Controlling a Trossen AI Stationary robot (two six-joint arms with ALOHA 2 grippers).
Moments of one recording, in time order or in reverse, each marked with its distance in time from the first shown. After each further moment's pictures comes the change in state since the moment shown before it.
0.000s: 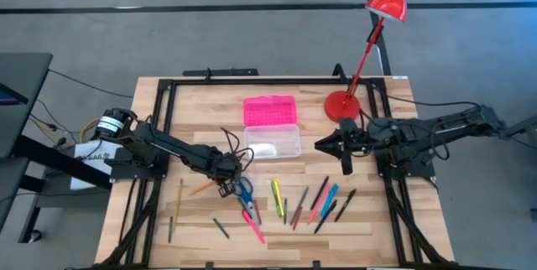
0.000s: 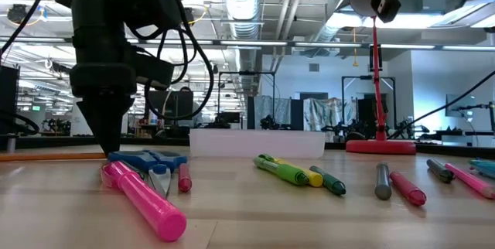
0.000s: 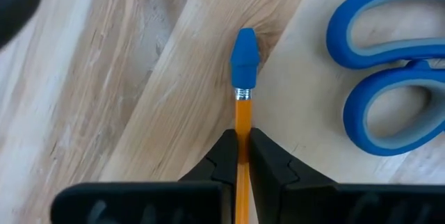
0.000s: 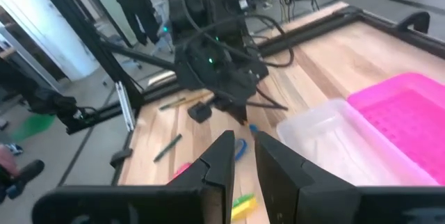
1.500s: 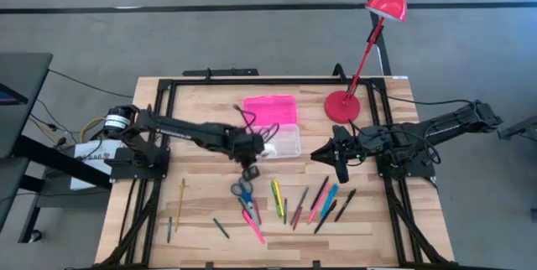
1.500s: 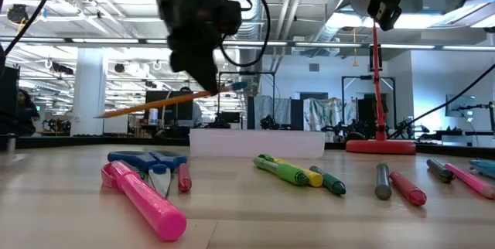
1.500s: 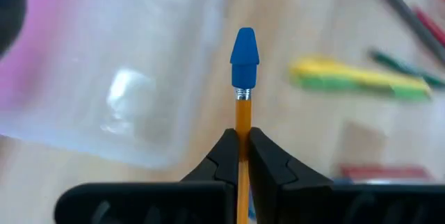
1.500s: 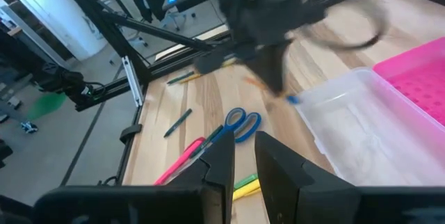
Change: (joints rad) left arm 0.173 0.009 0.393 -0.070 0.023 0.333; right arm 0.065 0.083 0.001 0.004 -0.004 0.048
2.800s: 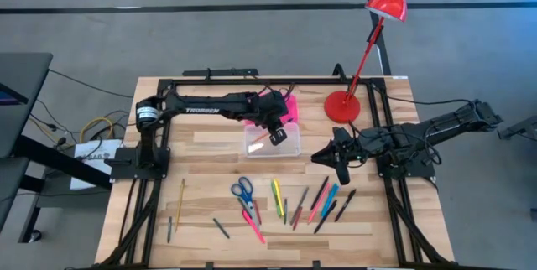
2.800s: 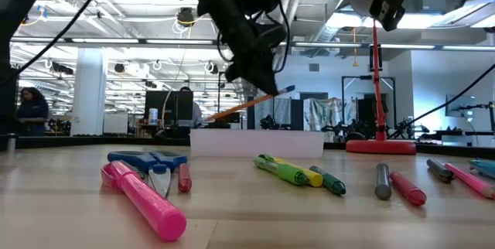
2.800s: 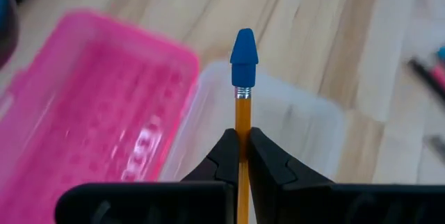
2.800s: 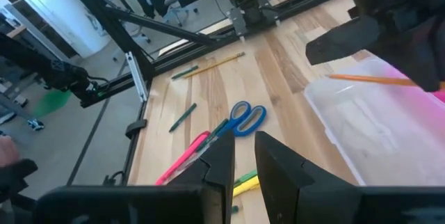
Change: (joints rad) left arm 0.255 0.263 0.332 0.077 0.061 0.197; right arm 0.021 0.000 0.000 -0.014 0.001 0.026
